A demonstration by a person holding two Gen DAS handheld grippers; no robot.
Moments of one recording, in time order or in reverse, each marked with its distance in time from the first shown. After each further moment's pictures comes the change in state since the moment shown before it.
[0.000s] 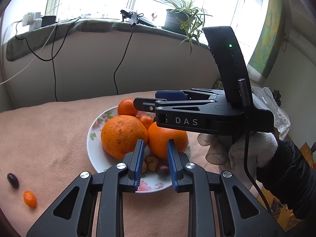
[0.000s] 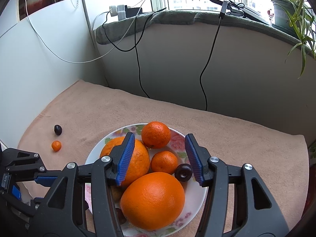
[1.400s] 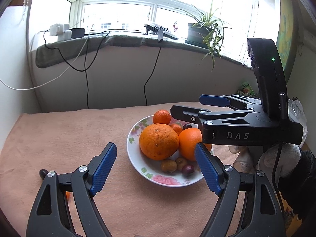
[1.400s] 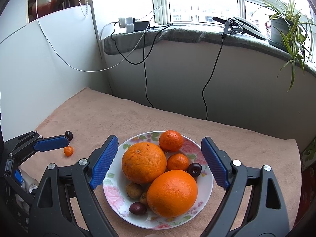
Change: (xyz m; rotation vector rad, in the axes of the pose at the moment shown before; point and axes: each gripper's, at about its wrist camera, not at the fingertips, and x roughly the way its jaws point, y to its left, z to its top) left arm -0.041 0.016 -0.003 -0.023 -0.078 0.183; right arm -0.038 0.033 0.003 -0.021 -0.074 -0.020
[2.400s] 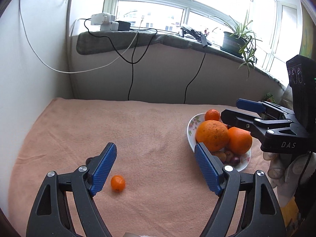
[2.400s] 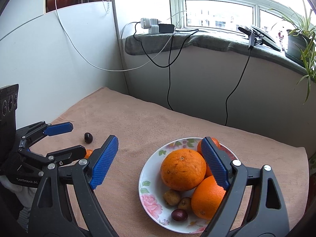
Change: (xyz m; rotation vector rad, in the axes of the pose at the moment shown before) left arm -0.030 0.087 -0.019 -0.116 -0.009 0.155; right arm 0.006 0.066 0.005 -0.063 -0.014 0.062
